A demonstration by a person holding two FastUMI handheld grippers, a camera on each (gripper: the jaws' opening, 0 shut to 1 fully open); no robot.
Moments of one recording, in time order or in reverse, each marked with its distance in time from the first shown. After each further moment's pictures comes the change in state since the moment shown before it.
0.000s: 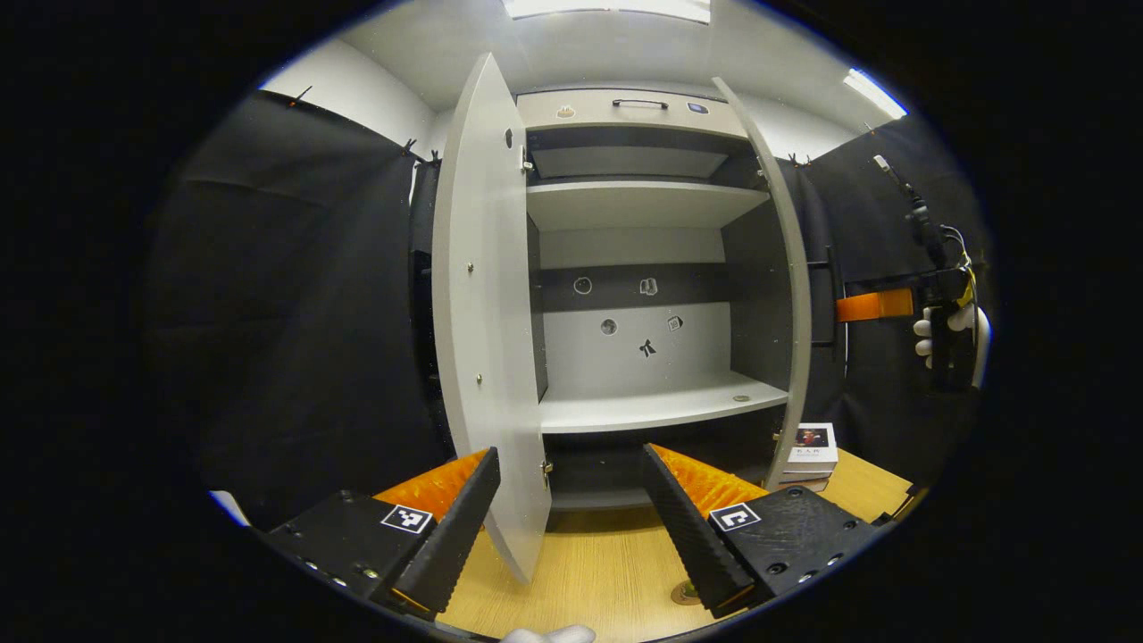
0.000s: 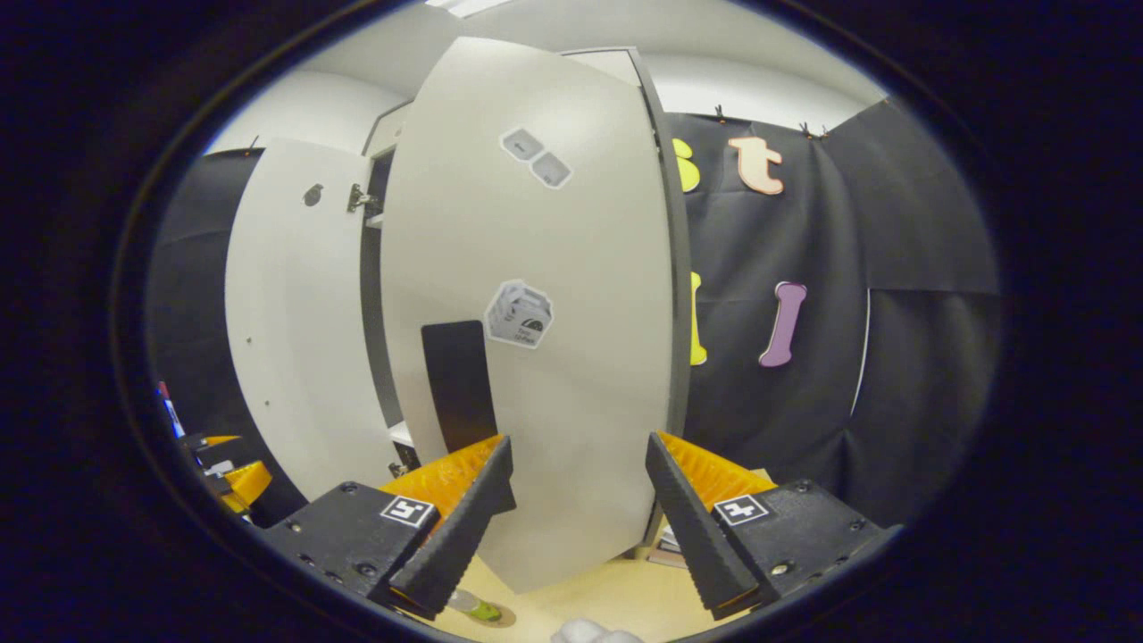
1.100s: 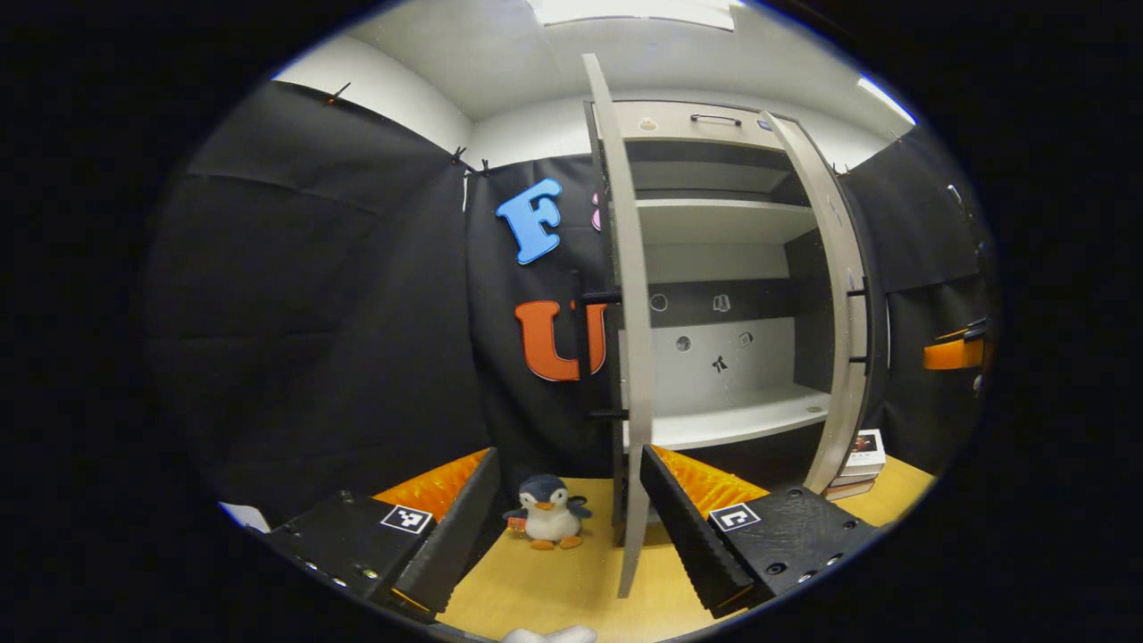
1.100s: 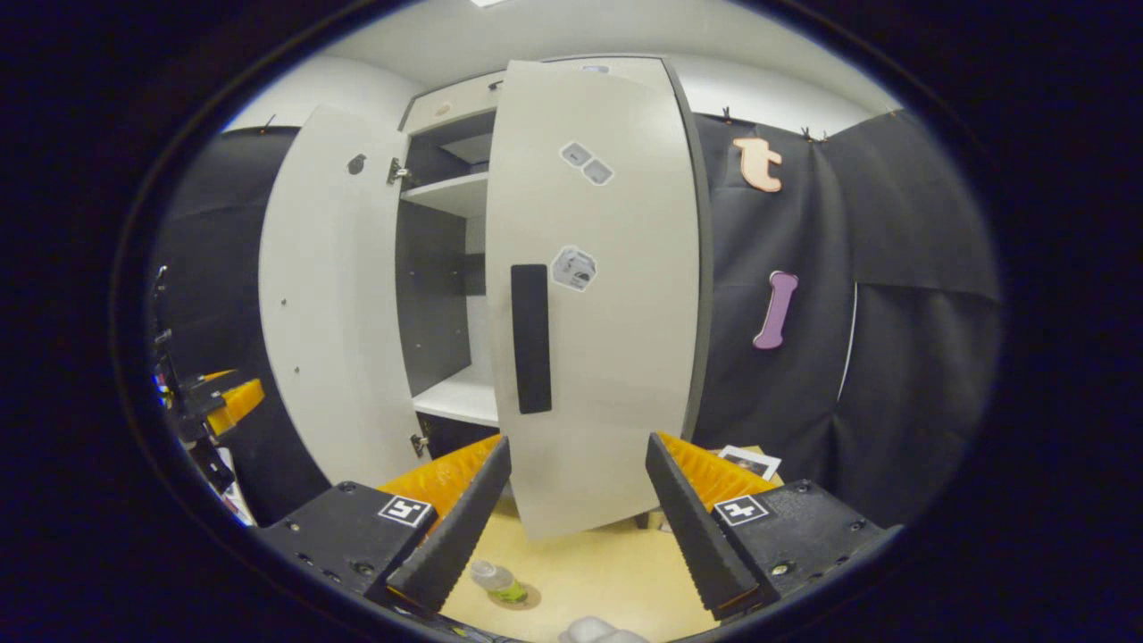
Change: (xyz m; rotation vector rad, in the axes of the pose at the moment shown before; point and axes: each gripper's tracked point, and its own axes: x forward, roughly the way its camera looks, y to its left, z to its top) left arm 0.011 0.144 0.021 0.000 -0.041 0.147; right arm -0.060 0.058 -0.048 -0.023 0.073 -0.056
